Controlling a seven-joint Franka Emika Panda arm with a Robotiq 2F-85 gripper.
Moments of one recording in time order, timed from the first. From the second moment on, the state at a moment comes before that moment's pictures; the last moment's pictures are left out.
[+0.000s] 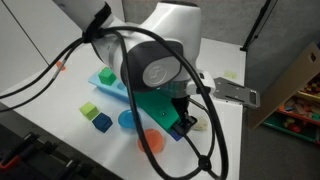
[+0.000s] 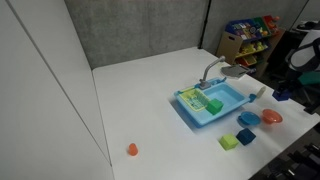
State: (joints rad) arm -0.33 0.46 -0.27 -2.23 -0.07 2.65 -0.05
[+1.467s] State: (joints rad) arm -0.37 0.71 -0.21 -2.09 -0.03 2.71 -0.08
